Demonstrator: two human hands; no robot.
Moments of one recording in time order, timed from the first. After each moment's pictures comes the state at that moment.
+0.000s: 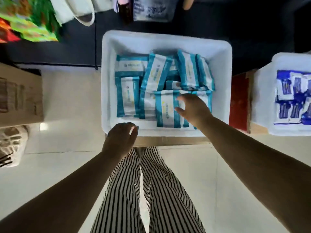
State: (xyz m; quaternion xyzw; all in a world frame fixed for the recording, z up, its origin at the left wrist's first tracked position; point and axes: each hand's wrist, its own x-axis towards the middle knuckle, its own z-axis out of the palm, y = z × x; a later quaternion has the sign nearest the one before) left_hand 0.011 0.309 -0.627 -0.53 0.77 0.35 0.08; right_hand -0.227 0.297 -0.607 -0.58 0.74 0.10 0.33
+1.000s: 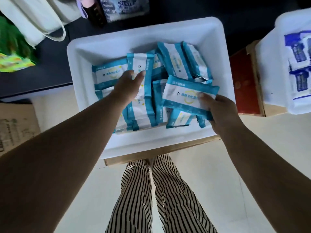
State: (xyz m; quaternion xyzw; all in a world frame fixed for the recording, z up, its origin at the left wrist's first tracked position) left_hand -0.110 0.174 -0.660 -0.58 0.67 0.46 0.06; right_hand -0.266 0.336 -0.622 0.05 0.76 -0.44 0.47
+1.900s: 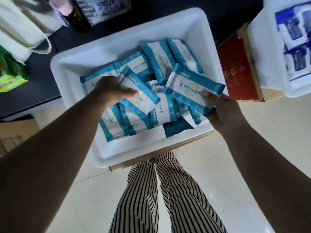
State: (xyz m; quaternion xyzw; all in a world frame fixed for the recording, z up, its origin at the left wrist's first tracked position) left_hand -0.107 0.149 -0.649 -0.55 0.69 0.43 0.18; right_hand -0.282 0.356 -0.624 0.16 0.65 -0.56 0.48
